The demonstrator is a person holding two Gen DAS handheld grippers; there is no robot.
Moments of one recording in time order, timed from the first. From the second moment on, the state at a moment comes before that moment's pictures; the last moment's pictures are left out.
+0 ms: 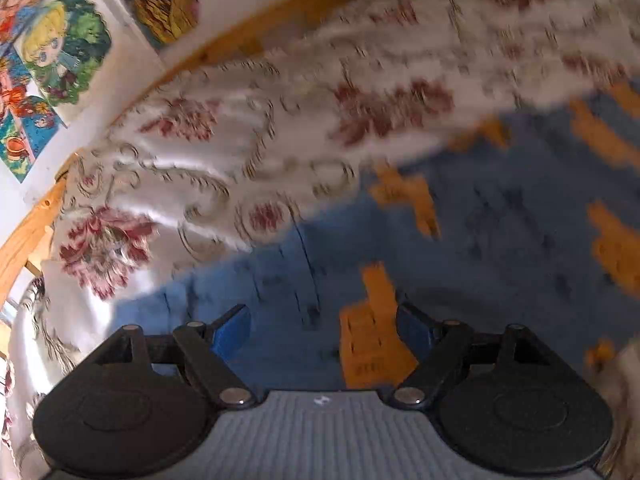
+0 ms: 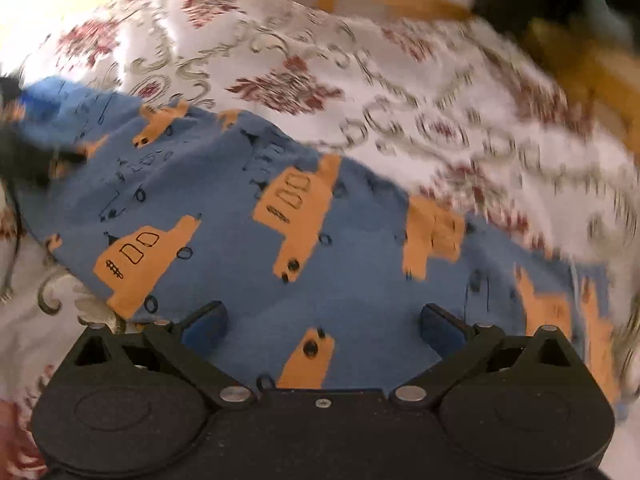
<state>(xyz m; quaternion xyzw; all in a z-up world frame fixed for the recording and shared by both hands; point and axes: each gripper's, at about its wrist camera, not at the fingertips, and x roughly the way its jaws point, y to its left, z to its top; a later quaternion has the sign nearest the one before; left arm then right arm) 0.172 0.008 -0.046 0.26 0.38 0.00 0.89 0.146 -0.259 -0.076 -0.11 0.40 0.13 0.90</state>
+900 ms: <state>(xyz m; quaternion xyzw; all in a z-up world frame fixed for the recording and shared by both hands) 0.206 0.019 -0.044 0.35 0.33 -0.21 0.85 0.385 -0.173 -0.022 0.09 0.47 0.44 0.76</state>
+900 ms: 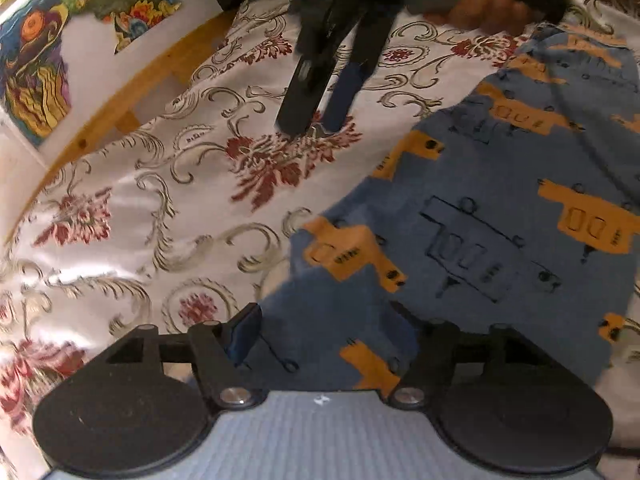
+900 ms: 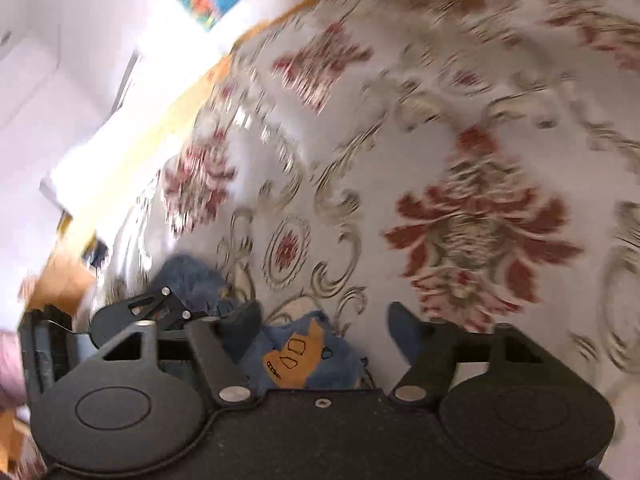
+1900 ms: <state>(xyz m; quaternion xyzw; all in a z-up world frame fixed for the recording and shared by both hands) 0.183 0.059 -0.035 0.26 0.35 -0.17 0.88 0.377 -0.104 -0.047 -0.06 0.42 0.42 0.80</state>
